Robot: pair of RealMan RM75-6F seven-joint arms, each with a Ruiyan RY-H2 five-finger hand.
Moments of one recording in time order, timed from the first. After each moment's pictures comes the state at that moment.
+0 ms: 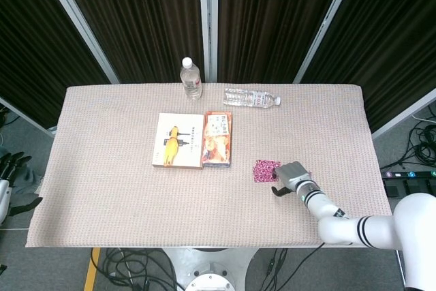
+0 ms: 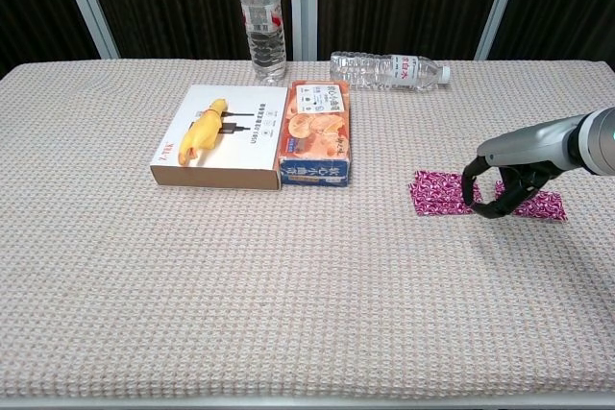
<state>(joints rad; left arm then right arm) -0.09 -1.17 -0.06 -1.35 1.47 1.47 -0.27 1.13 -1.38 -0.22 -1.59 -0.42 0.68 -0.52</state>
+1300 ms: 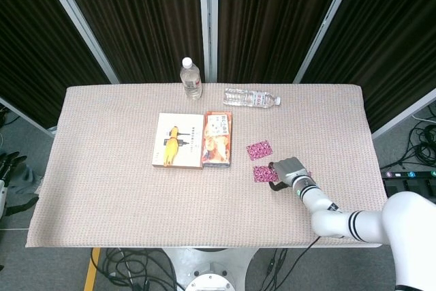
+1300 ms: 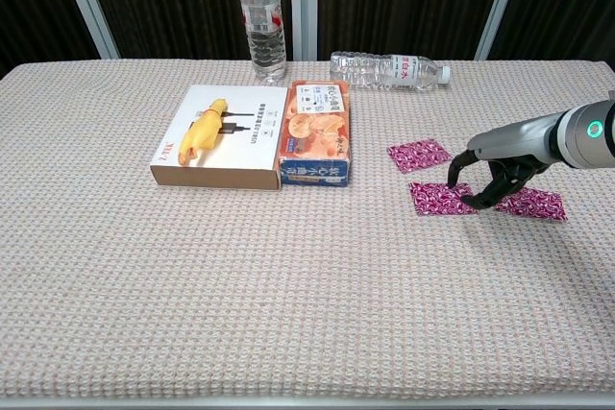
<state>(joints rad) -0.08 -1.17 -0.07 -1.31 1.46 1.46 -0.30 1.16 -1.43 -0.21 -1.49 -0.36 0.64 -0.52</state>
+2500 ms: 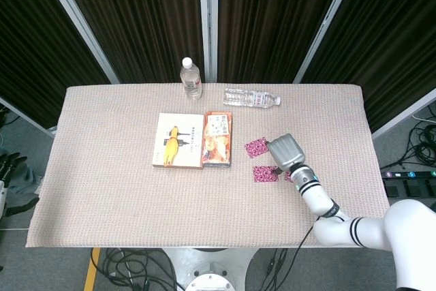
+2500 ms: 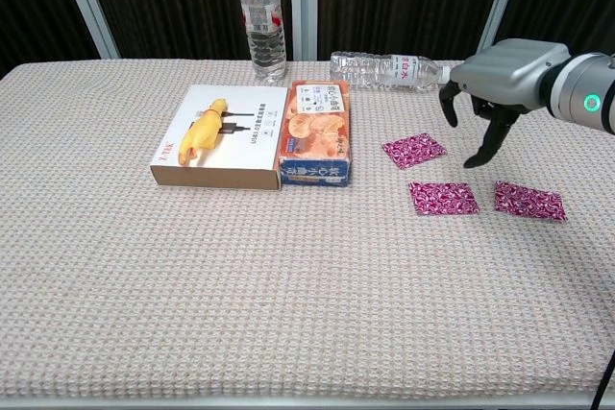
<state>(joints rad) -0.08 -1.17 -0.06 -1.31 1.46 1.47 -0.32 1.04 -1.50 -0.17 -1.41 -0.77 1.03 -0.63</state>
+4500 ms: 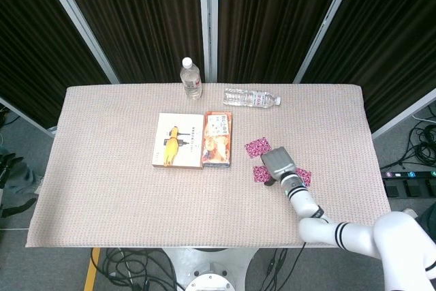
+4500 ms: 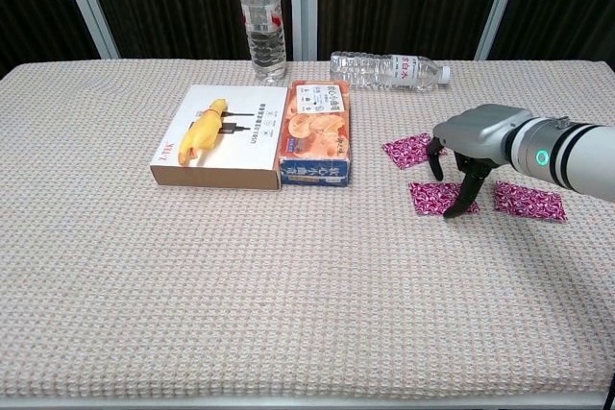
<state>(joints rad) -0.07 -1.16 -0.06 -1.31 1.46 1.47 -0.33 0.93 -1.66 0.01 -1.25 -0.66 0.80 -0.74</state>
